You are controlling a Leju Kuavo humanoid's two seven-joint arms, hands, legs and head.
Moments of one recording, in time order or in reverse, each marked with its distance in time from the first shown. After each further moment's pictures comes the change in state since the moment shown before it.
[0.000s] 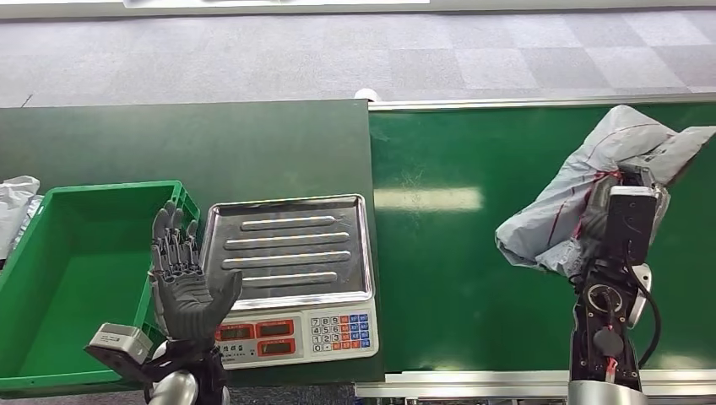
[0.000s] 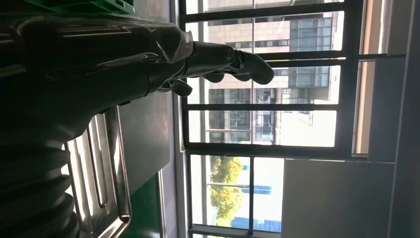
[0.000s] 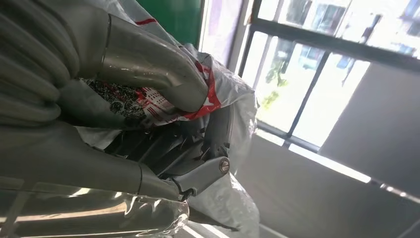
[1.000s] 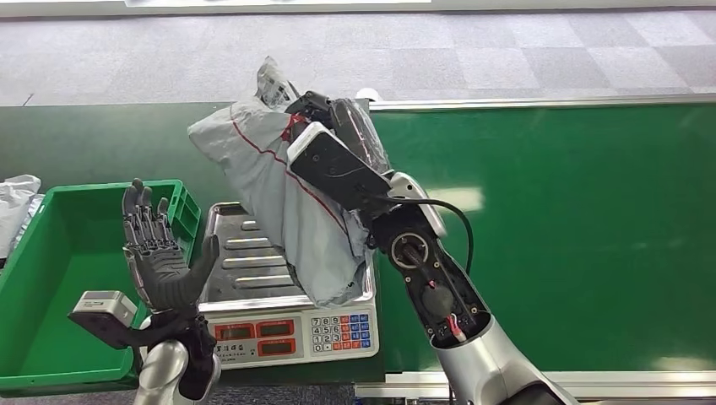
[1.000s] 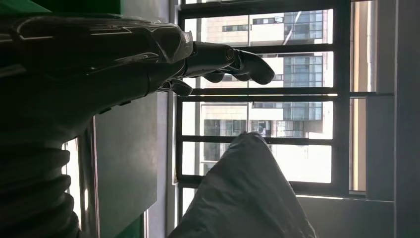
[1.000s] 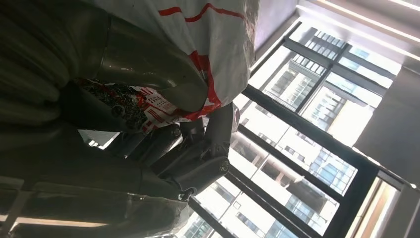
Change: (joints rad) left arm -0.116 0.010 0.081 0.045 0.018 0.077 0.023; right arm -0.292 0.326 0.708 0.002 0.048 0.295 0.259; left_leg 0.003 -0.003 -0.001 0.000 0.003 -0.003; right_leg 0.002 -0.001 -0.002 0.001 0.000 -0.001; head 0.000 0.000
